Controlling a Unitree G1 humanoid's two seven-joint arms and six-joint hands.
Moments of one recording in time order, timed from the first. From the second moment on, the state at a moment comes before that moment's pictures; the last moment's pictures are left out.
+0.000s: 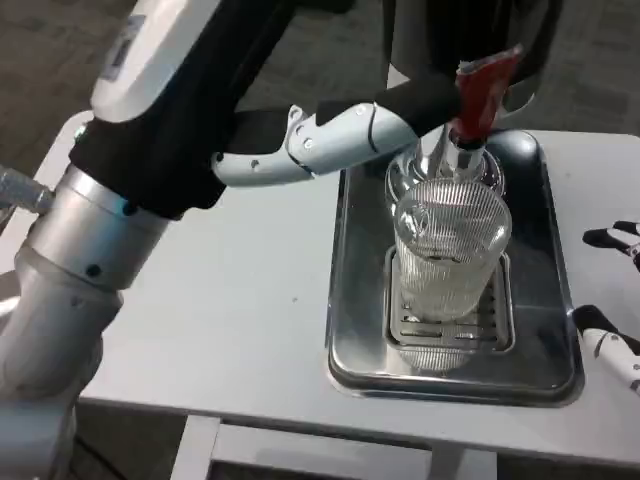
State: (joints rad) left arm -0.60 0.42 0.05 -0.38 0.24 -0.25 -0.21; right arm 0.14 -0.48 -0.27 -0.67 -0.48 0.17 0.32
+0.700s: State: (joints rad) left arm -0.65 0.38 0.02 -0.27 0.12 -0.24 -0.26; right arm 0.13 -0.48 -0.26 -0.67 -0.49 0.18 0.32
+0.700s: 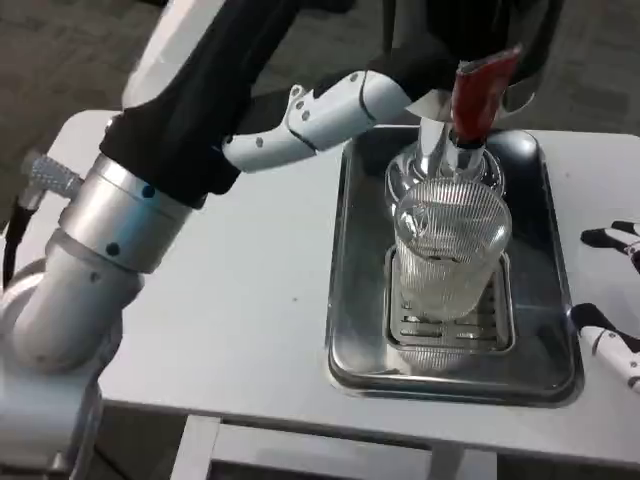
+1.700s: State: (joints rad) left arm -0.76 0.36 -0.02 -0.12 -0.03 -0.15 -0.44; right arm 0.11 -0.48 -0.22 -0.67 -0.52 0.22 0.32
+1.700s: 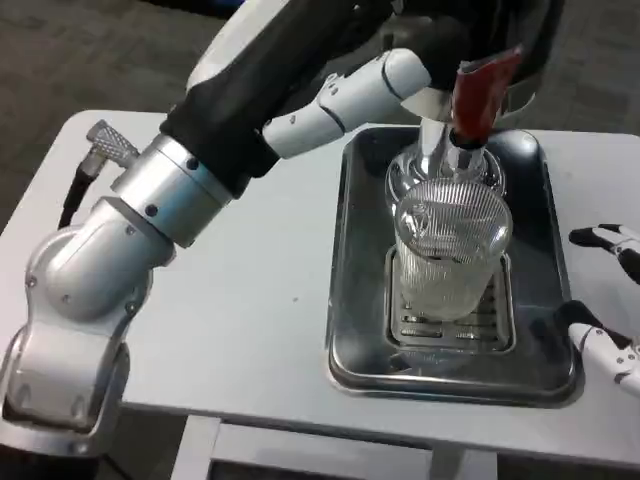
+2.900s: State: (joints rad) left arm -0.79 0.35 -0.09 -0.02 -0.03 -0.10 -0.55; right arm 0.10 -0.48 -0.22 -0.66 -0.50 0.22 0.32
